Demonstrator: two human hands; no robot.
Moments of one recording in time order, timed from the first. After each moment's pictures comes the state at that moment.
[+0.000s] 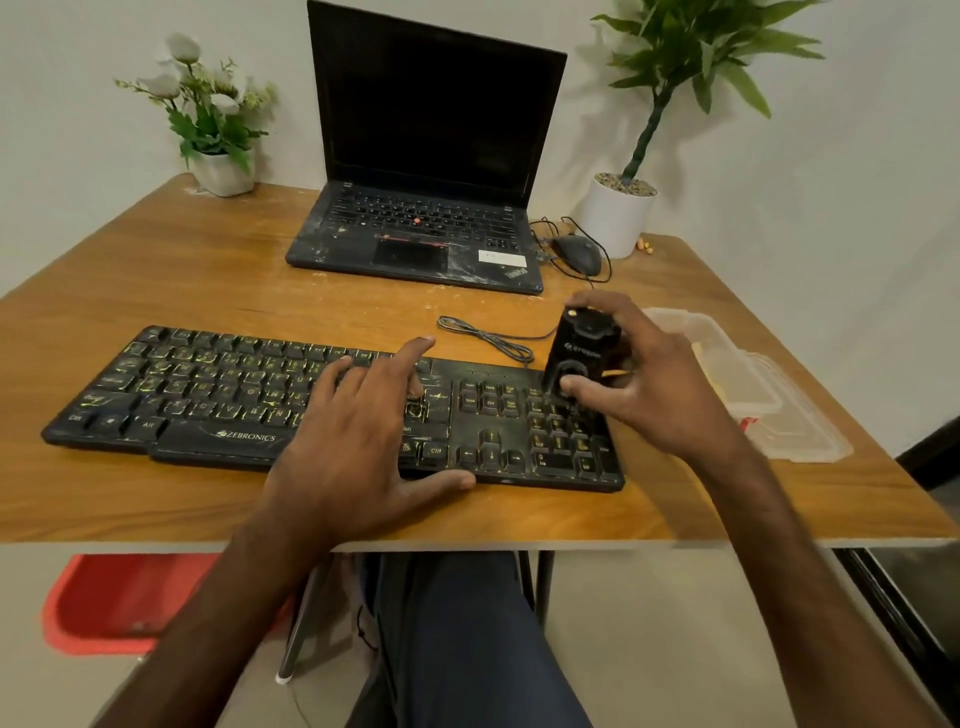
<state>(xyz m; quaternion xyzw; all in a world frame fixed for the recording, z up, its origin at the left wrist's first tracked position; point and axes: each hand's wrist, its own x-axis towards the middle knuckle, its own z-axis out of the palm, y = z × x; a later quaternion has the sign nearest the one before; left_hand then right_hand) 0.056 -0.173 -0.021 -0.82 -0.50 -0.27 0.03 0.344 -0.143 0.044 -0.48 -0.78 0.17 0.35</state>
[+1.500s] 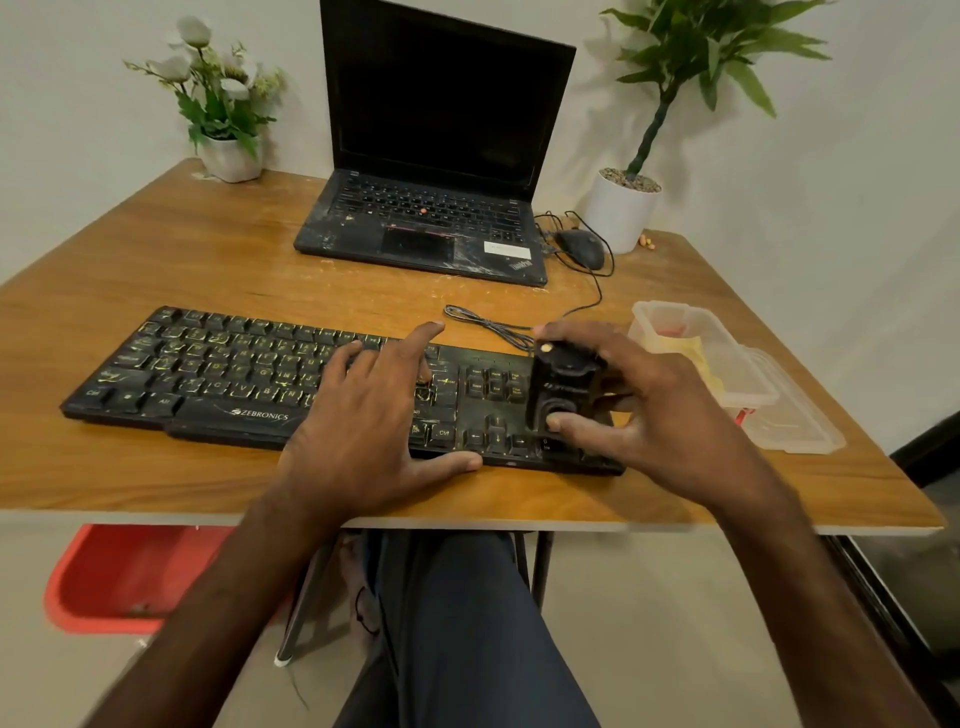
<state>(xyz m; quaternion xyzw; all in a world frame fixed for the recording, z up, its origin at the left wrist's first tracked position) 0.058 -0.174 -0.016 -0.82 -0.53 -0.22 0.02 0.319 -0.199 0.065 -0.45 -0.83 0.18 0.27</state>
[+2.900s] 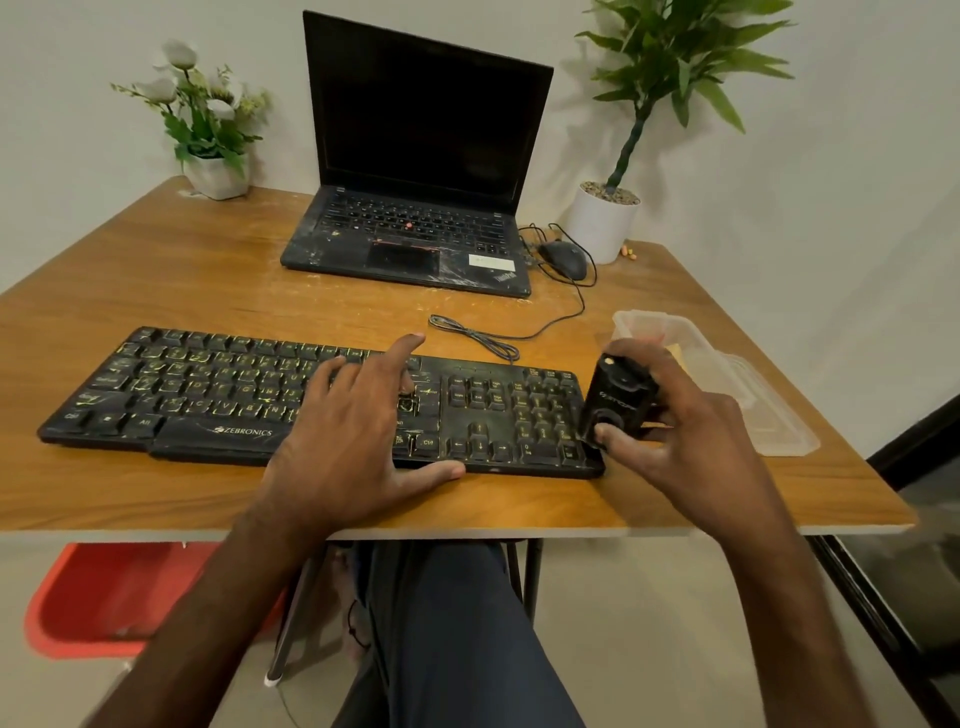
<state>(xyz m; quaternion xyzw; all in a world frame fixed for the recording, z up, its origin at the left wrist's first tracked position) 0.057 -0.172 -0.020 -0.82 -0.52 -0.25 0.05 0.353 -0.218 0.048 -0.55 -0.76 0.10 0.33</state>
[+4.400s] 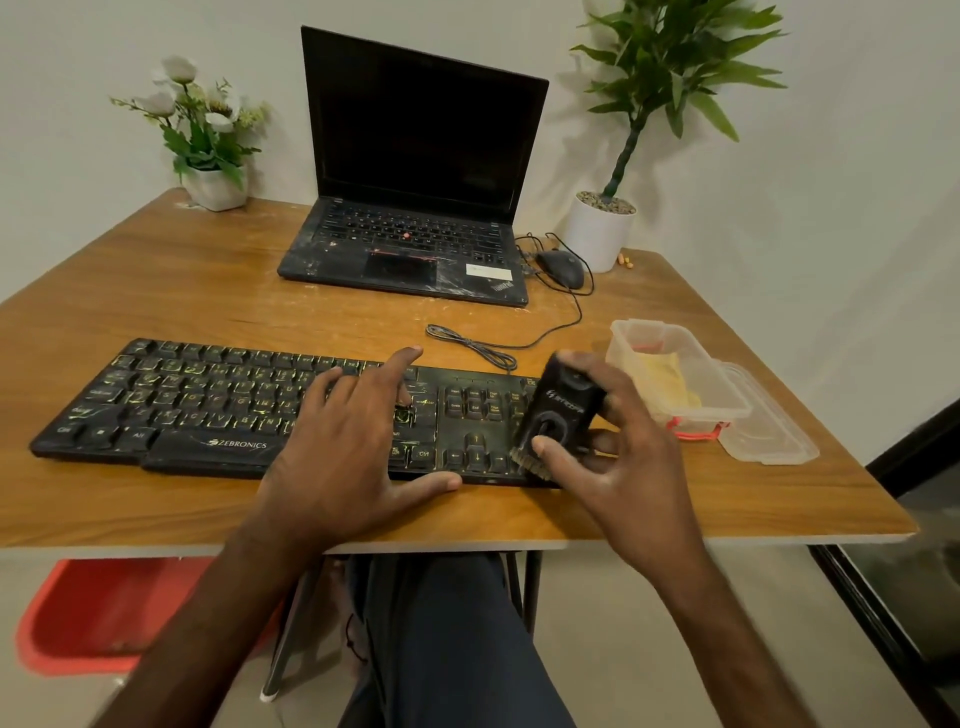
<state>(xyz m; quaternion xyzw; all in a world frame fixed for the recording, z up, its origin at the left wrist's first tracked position) 0.056 -0.171 -0.022 -0.82 -0.51 -0.26 0.05 0.307 -0.222 0.023 -0.48 -0.68 0.25 0.49</state>
